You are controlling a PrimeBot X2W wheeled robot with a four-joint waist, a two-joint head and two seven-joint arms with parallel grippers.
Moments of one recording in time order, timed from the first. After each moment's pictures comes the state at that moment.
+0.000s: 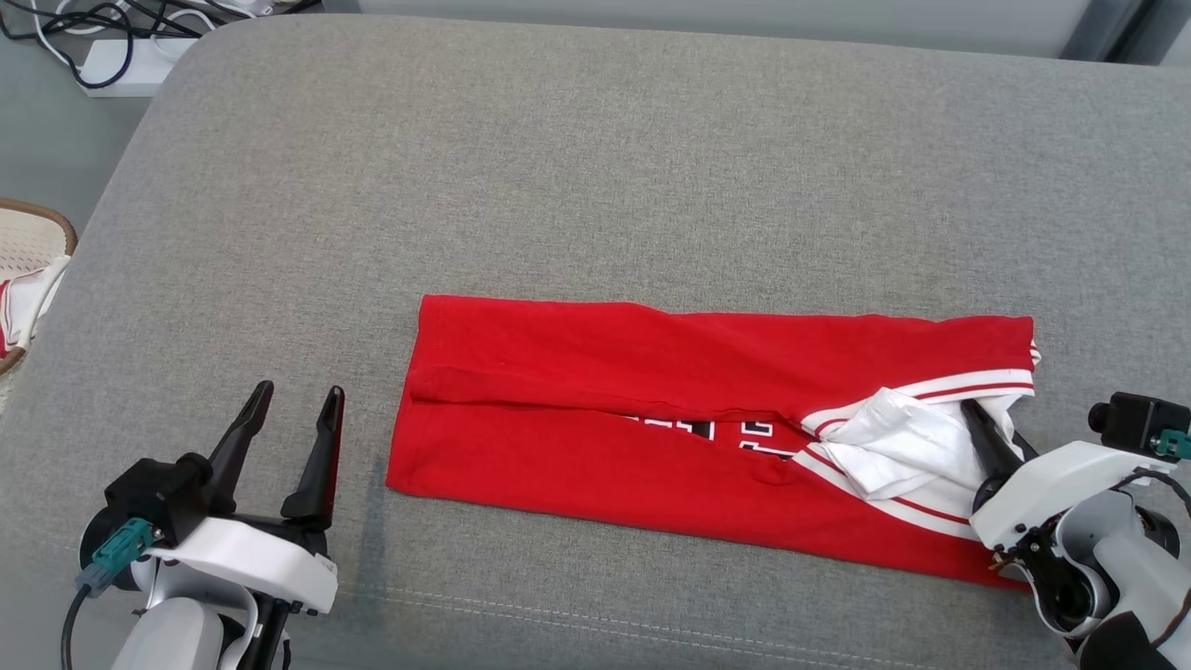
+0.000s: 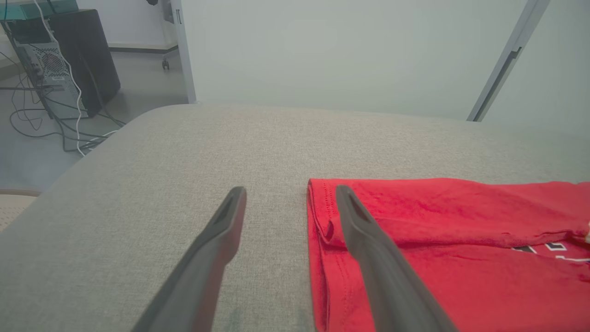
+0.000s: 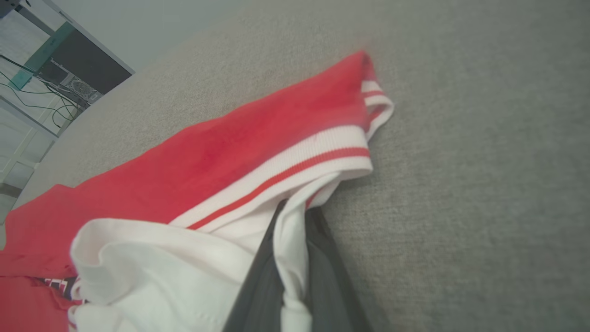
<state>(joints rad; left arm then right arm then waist) -0.20 0.24 -0.15 0.36 -0.41 -0.12 -0.25 -0.51 -0.33 0.56 0.82 1.05 0.13 -0.17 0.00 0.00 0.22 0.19</state>
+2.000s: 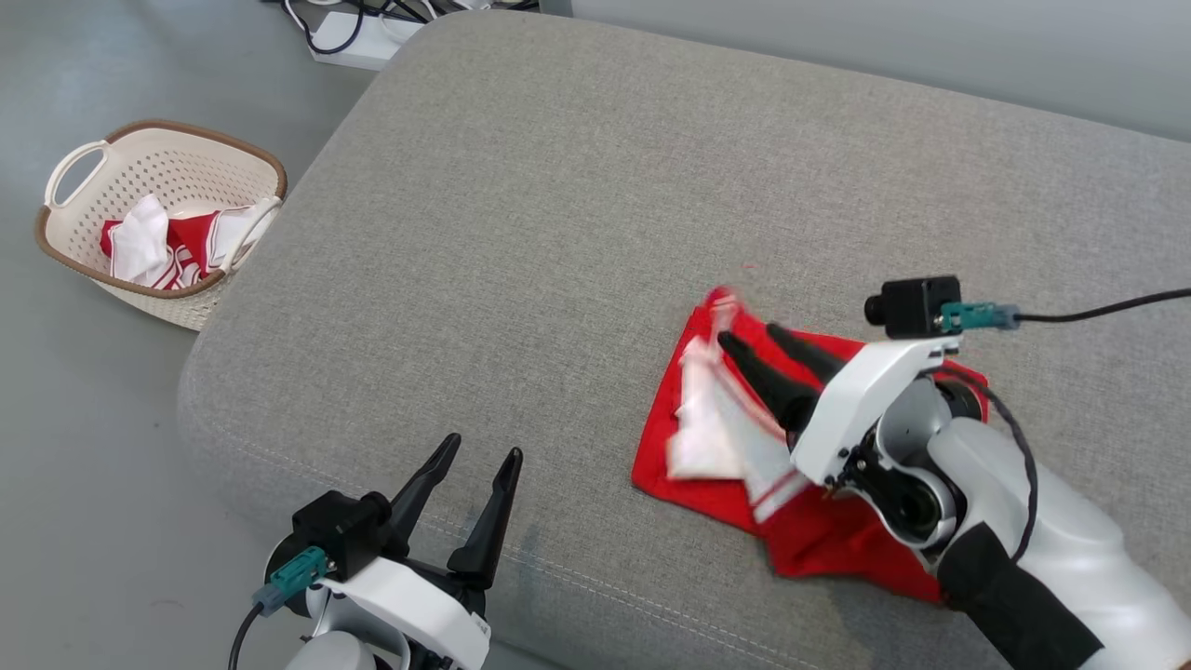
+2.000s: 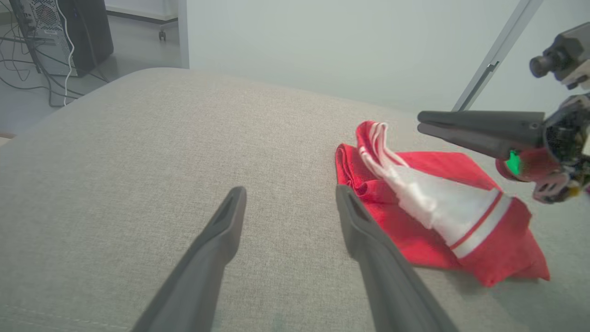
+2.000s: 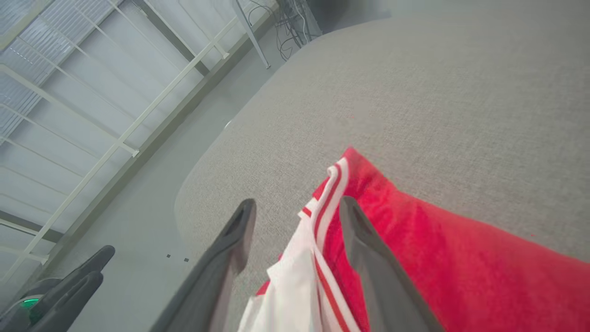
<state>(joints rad) -0.19 0.15 -0.42 0.36 -0.50 -0.12 -0.25 -0.71 -0.23 0.79 0.63 1.07 0.13 0.04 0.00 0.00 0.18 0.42</state>
